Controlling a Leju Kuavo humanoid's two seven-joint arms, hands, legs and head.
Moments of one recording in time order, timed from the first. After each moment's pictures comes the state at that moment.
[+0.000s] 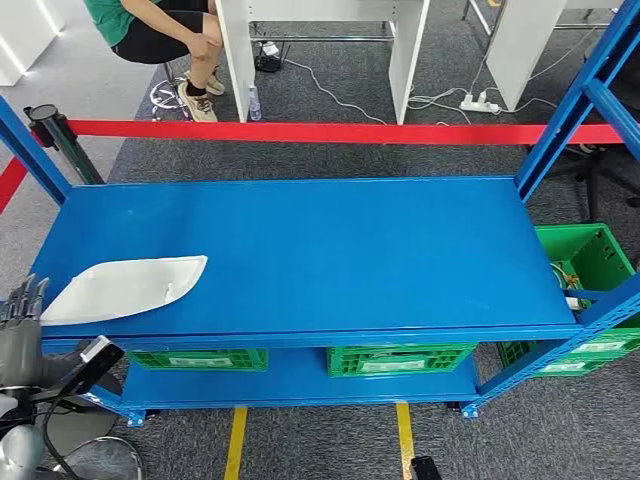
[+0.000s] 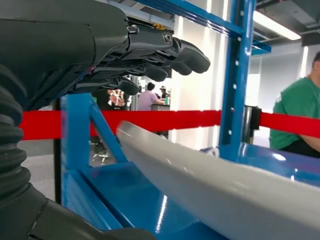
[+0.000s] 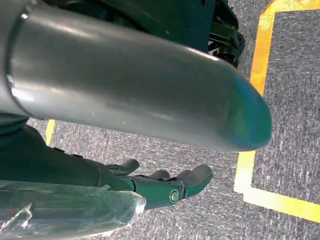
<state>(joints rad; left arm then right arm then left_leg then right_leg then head) 0.00 0.17 0.25 -1.38 -0.92 0.35 -0.14 -0.08 0.12 -0.67 -0.21 0.73 -0.07 -0.24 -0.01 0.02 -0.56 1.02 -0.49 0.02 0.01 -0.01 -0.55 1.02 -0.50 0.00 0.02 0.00</state>
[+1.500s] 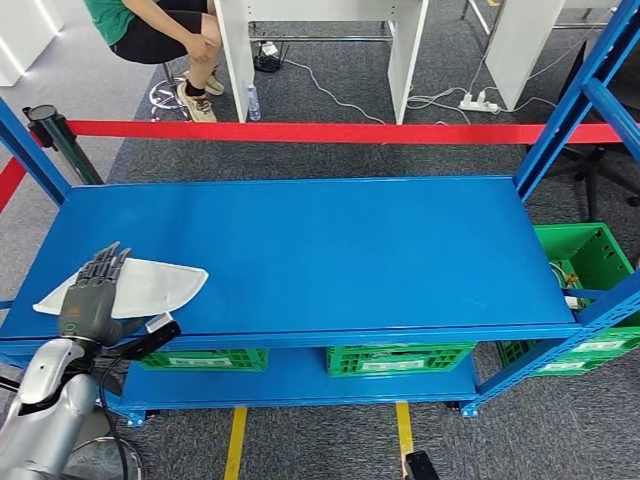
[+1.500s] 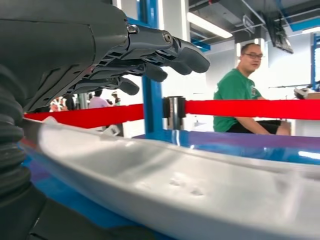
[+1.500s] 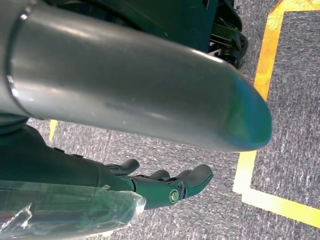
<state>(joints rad) -0.24 0.17 0.00 -1.13 -1.04 0.35 -0.15 -0.09 0.12 -0.66 -0.21 0.77 -0.06 -0.21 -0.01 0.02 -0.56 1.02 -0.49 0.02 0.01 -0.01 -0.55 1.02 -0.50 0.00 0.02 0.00</state>
